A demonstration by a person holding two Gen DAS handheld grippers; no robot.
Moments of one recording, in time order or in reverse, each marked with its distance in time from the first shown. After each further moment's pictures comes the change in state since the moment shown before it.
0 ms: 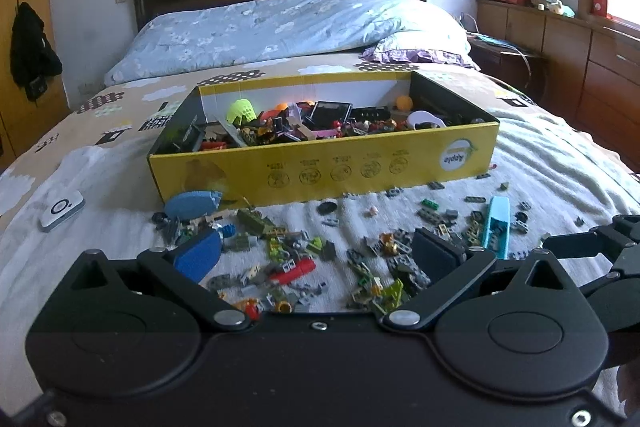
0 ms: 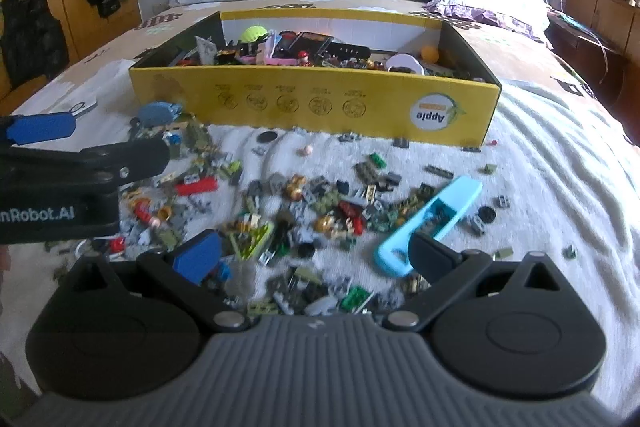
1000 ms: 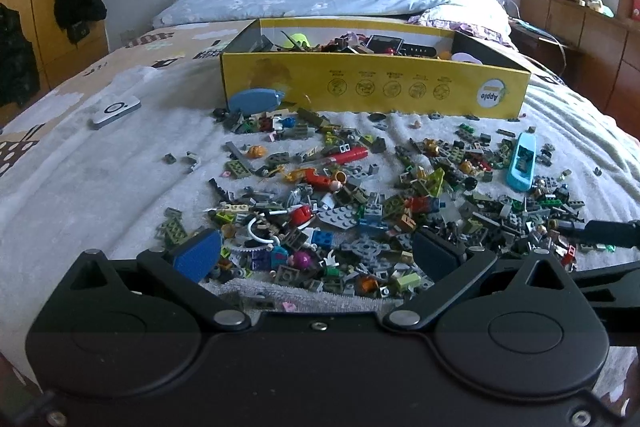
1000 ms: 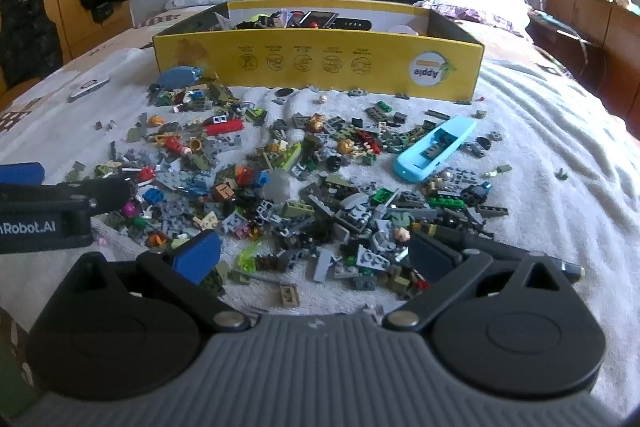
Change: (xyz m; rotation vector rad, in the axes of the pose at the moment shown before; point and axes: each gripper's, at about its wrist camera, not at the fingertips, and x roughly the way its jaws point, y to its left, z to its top) left arm -0.047 0.032 -0.091 -0.112 0.097 0.092; right arm -0.028 0.035 -0.080 0.010 -0.058 -0.074
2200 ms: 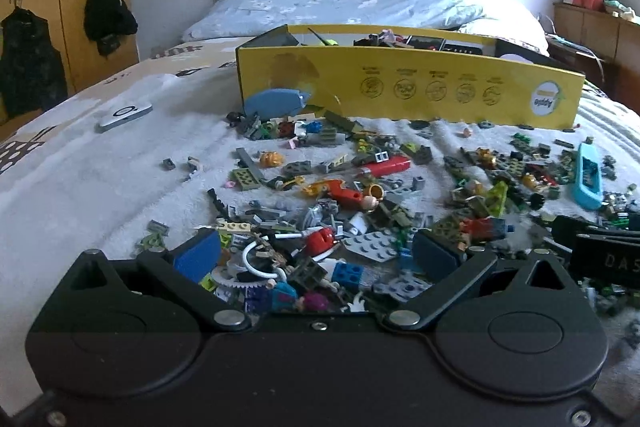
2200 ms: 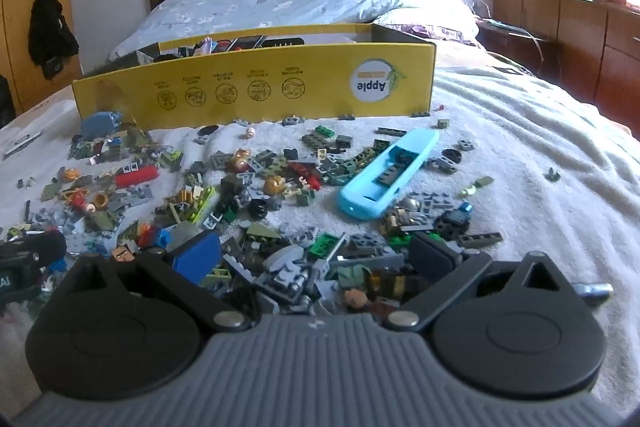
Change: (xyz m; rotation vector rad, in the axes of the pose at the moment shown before) left arm 0.082 -0.004 -0.013 -0.031 -0.083 0.114; right arm 0.073 -0.032 -0.001 0.131 -0.124 -0.098
